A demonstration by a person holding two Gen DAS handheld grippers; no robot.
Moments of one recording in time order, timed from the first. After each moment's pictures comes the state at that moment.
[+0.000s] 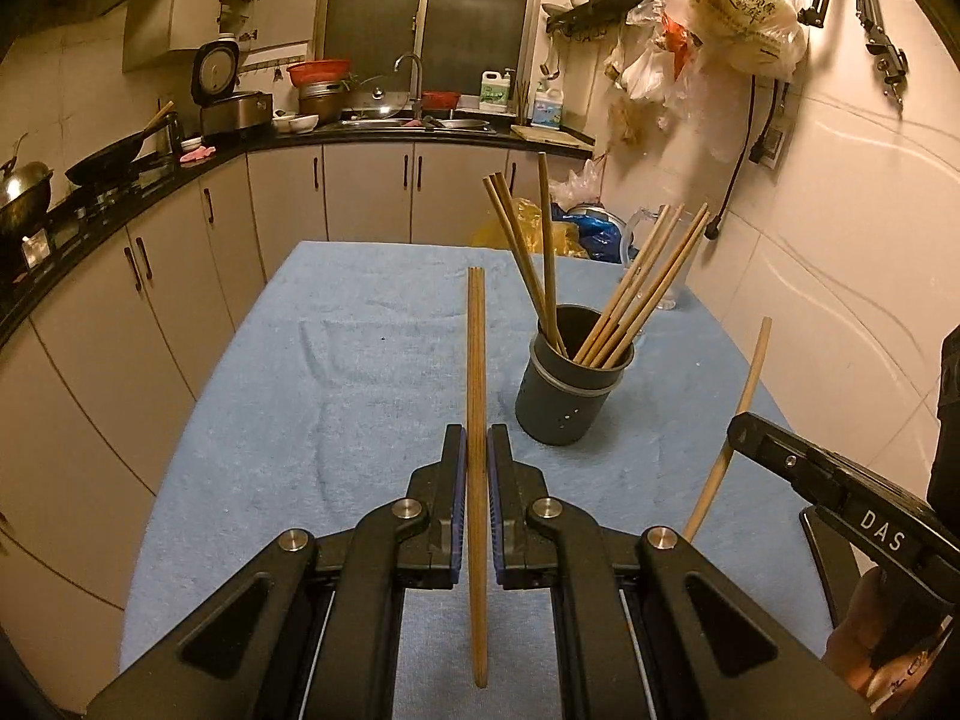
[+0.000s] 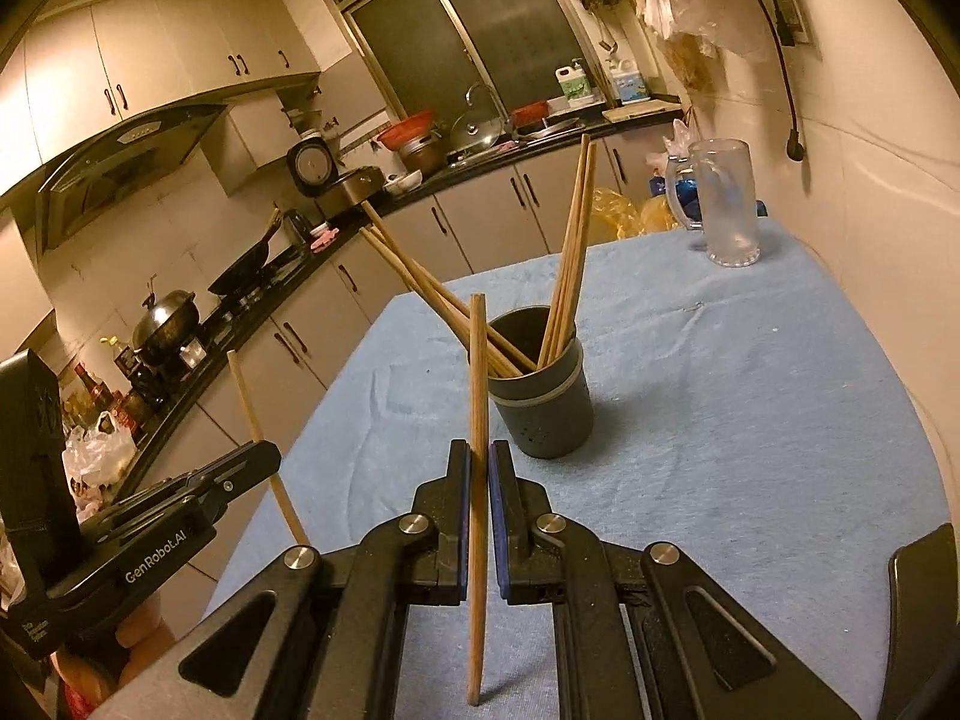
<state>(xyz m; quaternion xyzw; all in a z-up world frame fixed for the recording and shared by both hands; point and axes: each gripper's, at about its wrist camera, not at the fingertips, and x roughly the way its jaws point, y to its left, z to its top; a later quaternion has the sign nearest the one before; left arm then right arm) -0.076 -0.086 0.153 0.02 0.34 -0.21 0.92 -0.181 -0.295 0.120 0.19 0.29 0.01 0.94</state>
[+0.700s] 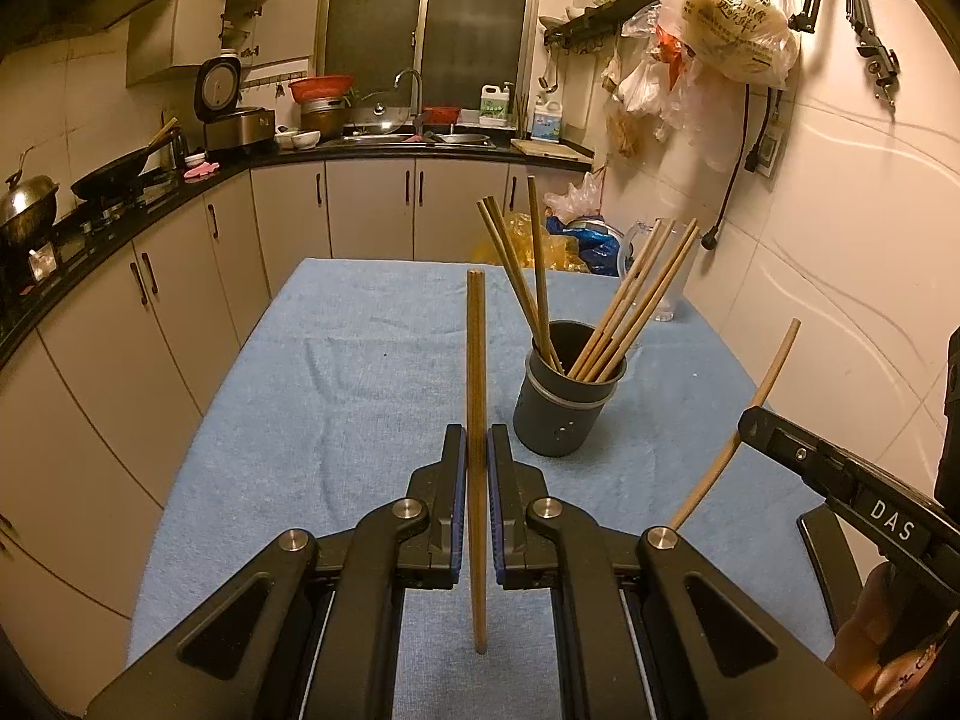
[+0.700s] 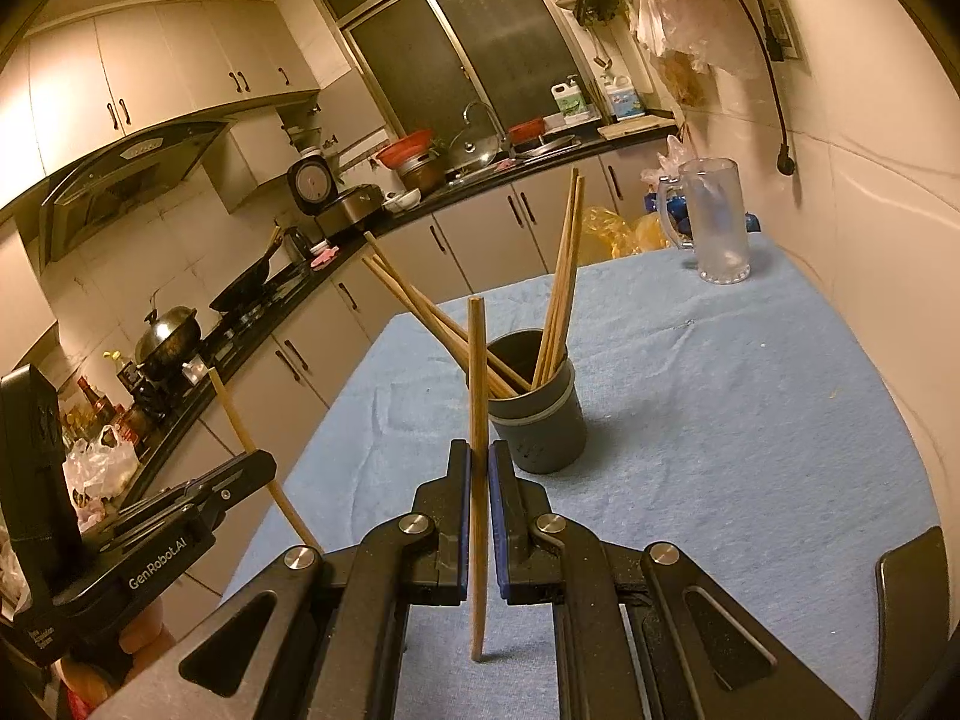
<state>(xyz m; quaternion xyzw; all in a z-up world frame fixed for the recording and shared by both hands) -0.085 -0.089 0.163 0.02 0.32 -0.21 0.92 -0.190 -0.300 0.130 0.19 0.27 0.01 0.94</state>
